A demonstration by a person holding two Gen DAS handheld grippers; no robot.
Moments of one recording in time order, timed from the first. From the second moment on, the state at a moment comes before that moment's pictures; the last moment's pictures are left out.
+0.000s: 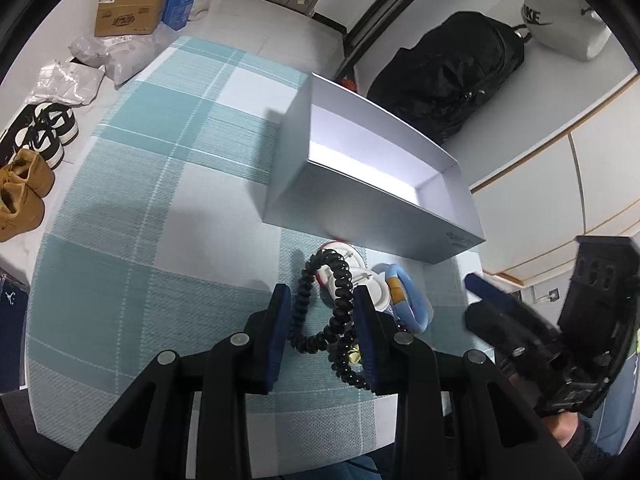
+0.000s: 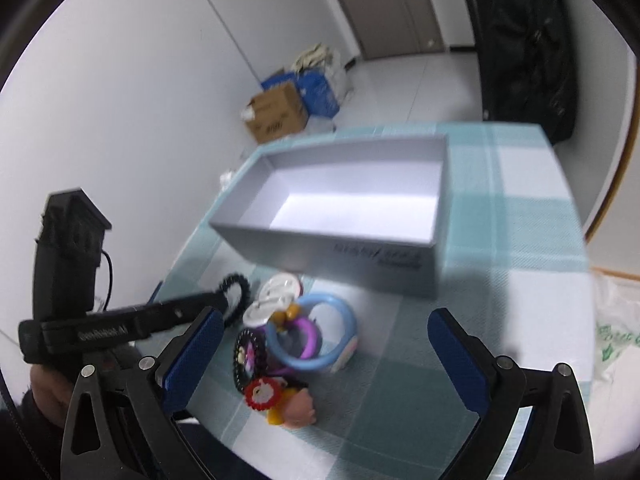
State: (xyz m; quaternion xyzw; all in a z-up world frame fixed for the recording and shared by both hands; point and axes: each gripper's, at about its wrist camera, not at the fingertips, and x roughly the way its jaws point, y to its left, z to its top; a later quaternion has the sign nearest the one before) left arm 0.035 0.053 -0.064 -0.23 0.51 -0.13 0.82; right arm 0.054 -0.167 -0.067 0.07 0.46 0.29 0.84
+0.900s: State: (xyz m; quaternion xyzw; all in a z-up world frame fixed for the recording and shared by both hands) left arm 0.052 0.033 -0.073 -0.03 0.54 -0.03 0.84; right arm 0.062 -0.146 -0.090 0.04 0.51 0.29 0.81
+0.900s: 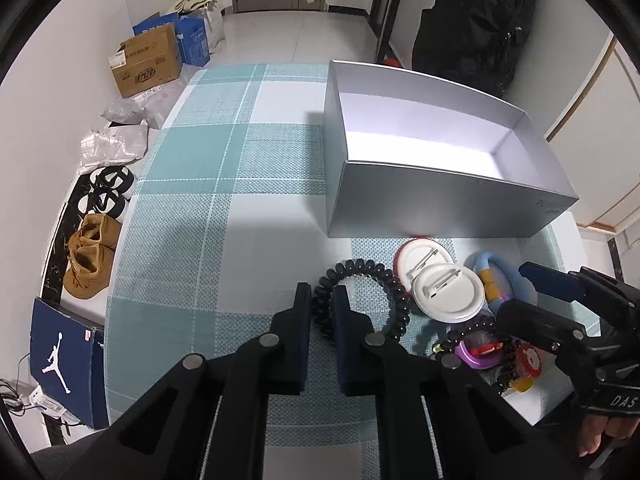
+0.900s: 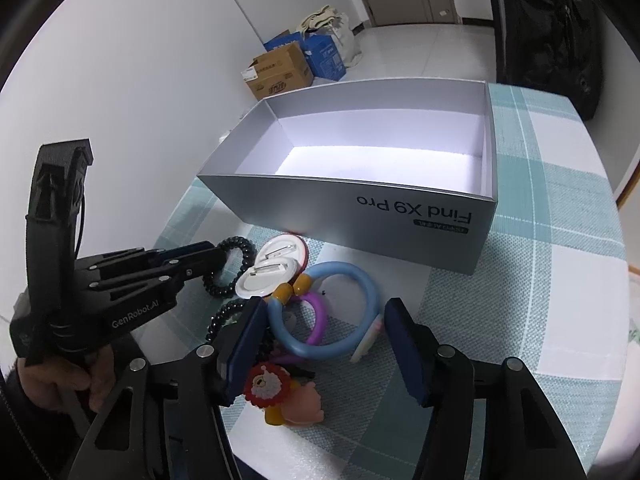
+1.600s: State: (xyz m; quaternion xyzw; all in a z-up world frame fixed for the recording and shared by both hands) left arm 0.039 0.046 -0.046 -0.14 0.49 -0.08 0.86; right arm 0.053 -0.174 -0.070 0.11 0.47 0.31 0.82
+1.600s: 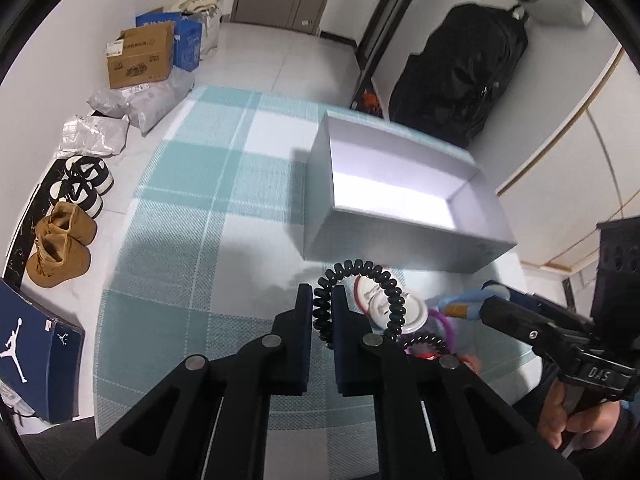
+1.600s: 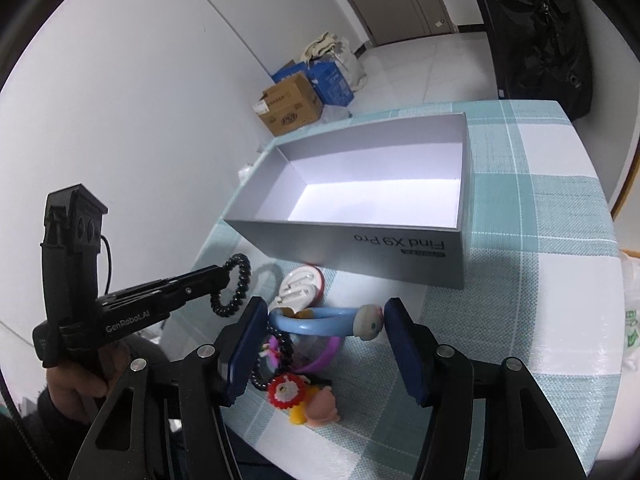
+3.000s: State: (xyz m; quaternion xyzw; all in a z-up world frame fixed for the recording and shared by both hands) left arm 0.112 0.018 -0.014 -0.15 0.44 -0.13 0.88; right arm 0.135 -0.204 -0.023 0.23 0.40 0.33 0.82
